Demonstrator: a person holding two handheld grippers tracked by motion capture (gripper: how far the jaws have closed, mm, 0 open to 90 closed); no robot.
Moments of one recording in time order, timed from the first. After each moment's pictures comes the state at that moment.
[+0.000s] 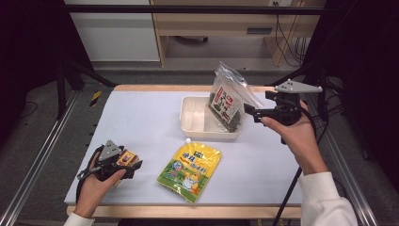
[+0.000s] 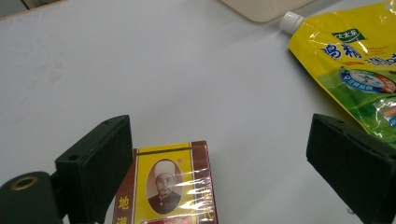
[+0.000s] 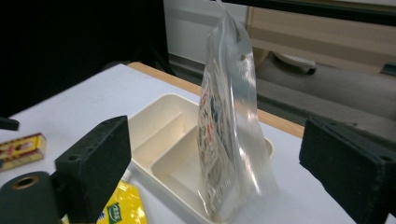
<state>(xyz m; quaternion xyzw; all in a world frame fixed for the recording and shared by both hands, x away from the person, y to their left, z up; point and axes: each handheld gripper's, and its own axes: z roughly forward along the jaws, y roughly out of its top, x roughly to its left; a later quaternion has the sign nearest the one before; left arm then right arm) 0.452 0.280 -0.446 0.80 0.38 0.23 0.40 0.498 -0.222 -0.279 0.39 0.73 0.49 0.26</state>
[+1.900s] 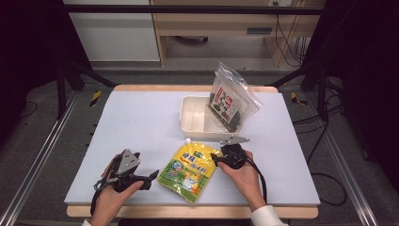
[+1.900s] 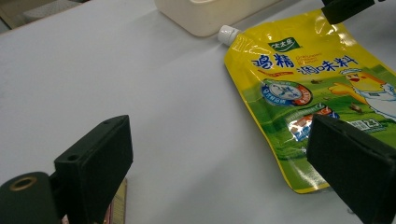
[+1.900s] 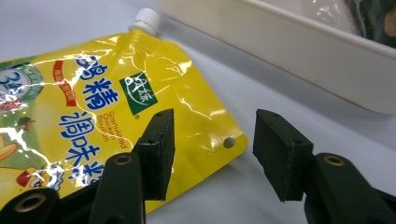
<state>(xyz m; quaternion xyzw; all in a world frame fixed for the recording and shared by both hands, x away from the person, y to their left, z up) 0.421 0.226 -0.442 0.81 0.34 0.24 0.41 0.489 -0.122 -0.469 0.45 0.80 0.37 0.17</state>
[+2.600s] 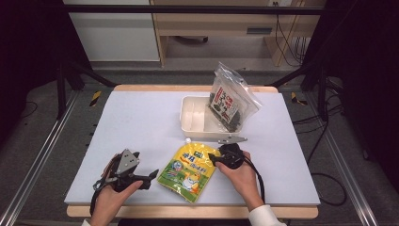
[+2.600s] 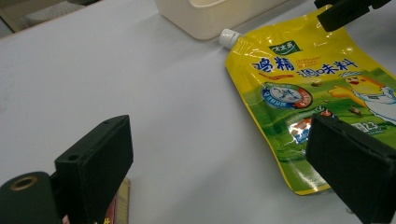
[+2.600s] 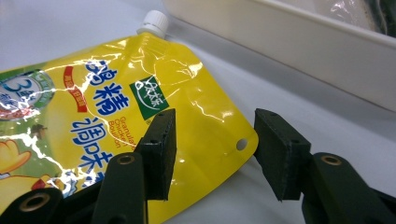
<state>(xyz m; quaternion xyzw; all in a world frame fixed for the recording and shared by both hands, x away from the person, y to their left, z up) 0.421 0.227 -0.441 0.81 0.34 0.24 0.41 0.488 -0.116 -0.467 0.45 0.79 0.38 0.15</state>
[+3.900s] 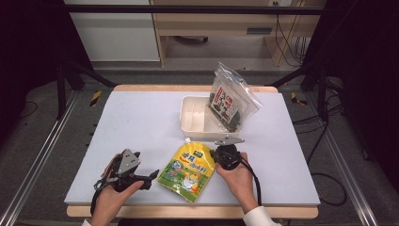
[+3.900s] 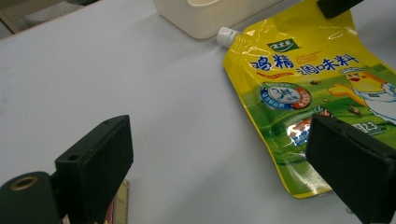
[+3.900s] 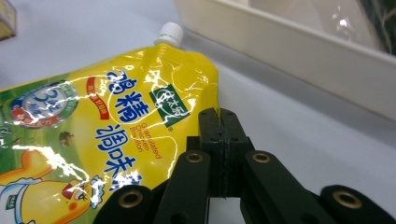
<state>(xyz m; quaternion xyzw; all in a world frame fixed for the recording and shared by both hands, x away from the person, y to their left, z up) 0.421 0.226 -0.441 0.81 0.34 0.24 0.40 0.479 -0.104 -0.453 0.44 0.79 0.39 0.17</state>
